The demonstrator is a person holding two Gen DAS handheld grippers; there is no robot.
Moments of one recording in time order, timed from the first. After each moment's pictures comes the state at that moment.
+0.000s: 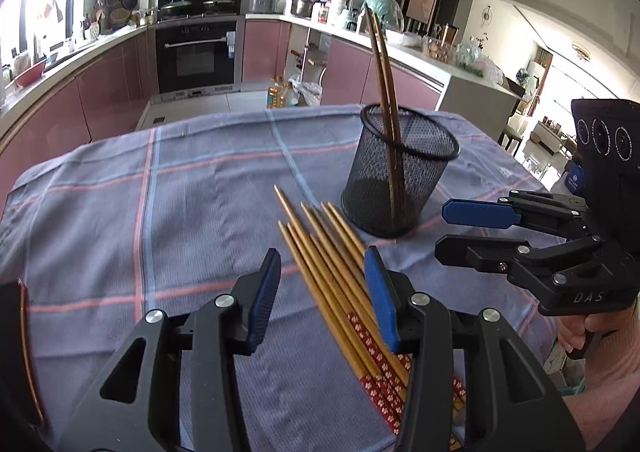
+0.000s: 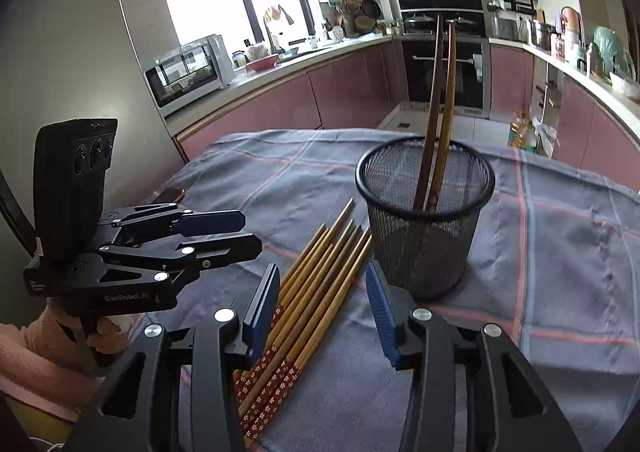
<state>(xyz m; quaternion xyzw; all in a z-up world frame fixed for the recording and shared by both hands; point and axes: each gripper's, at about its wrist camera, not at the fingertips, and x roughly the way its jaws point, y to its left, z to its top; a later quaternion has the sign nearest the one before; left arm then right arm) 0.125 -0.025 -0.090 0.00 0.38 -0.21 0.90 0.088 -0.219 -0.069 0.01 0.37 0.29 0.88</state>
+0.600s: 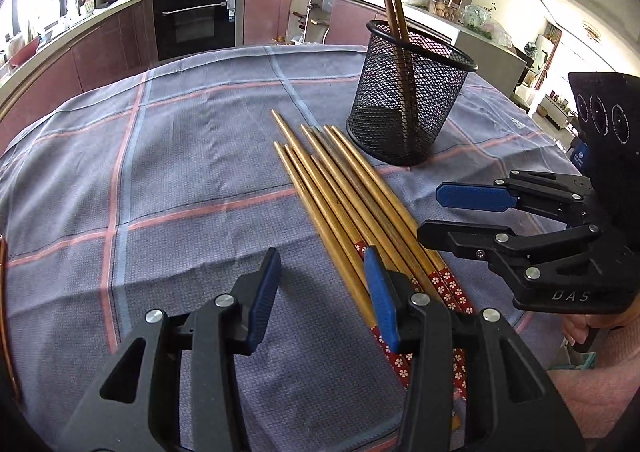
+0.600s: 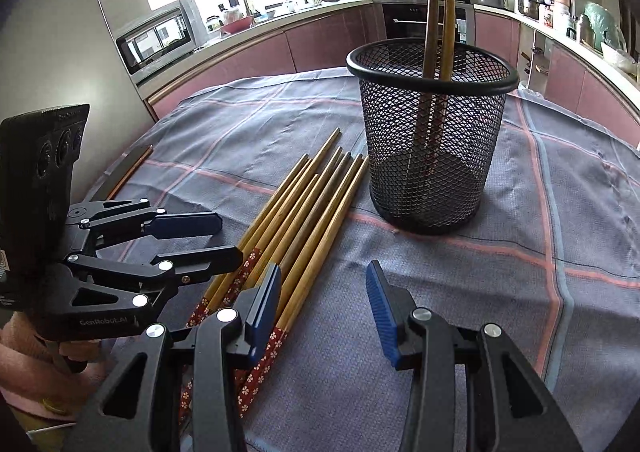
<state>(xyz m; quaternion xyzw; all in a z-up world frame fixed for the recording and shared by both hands) 0.116 -0.034 -0.131 0.02 0.43 -0.21 0.88 0.082 -0.203 -0.109 -0.01 0.42 0.25 0.87</state>
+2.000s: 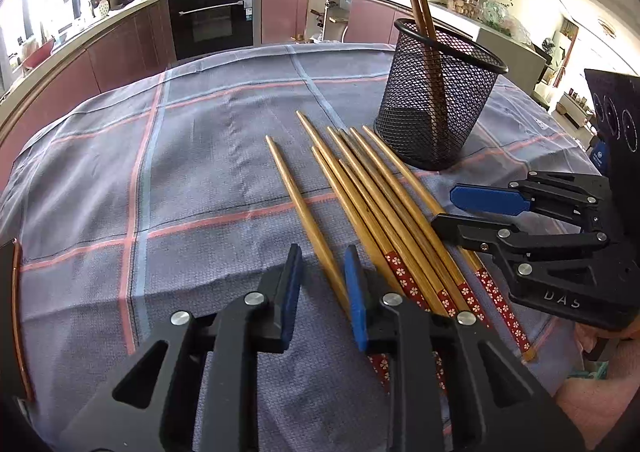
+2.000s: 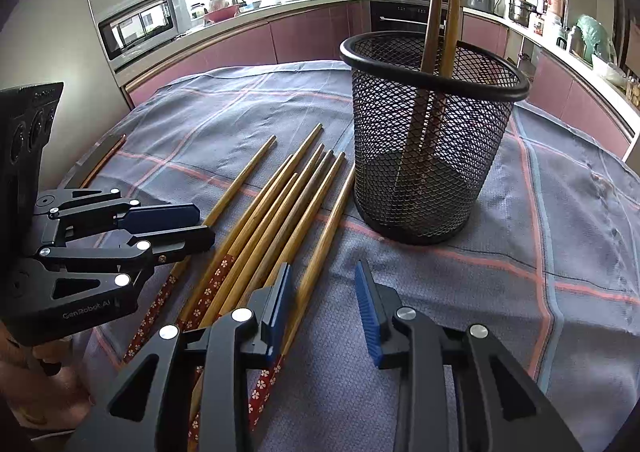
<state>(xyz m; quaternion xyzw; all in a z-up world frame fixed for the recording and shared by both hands) 0.125 -0.030 -0.134 0.03 0.43 -0.17 0.88 0.095 -0.196 -0.115 -0.04 0.42 0.21 0.88</state>
